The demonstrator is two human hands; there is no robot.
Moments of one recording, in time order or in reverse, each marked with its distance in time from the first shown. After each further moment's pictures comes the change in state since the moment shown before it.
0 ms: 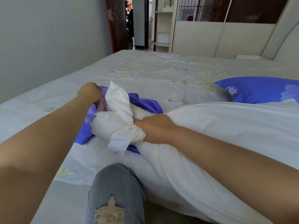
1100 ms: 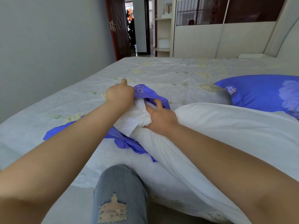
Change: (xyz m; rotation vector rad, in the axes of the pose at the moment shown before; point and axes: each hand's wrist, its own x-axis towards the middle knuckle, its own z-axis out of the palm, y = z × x) left_hand -0.097 0.097 -0.005 0.675 0.160 0.478; right_hand -0.001 0.026 0.004 0.232 0.118 0.398
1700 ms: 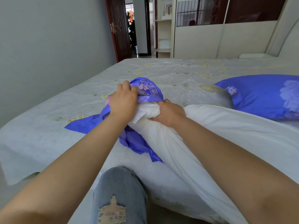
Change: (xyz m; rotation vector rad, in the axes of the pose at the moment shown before) left_hand -0.011 0.015 0.022 -0.163 0.346 0.020; right_hand 0.013 0.028 -0.022 0.124 -0.059 0.186
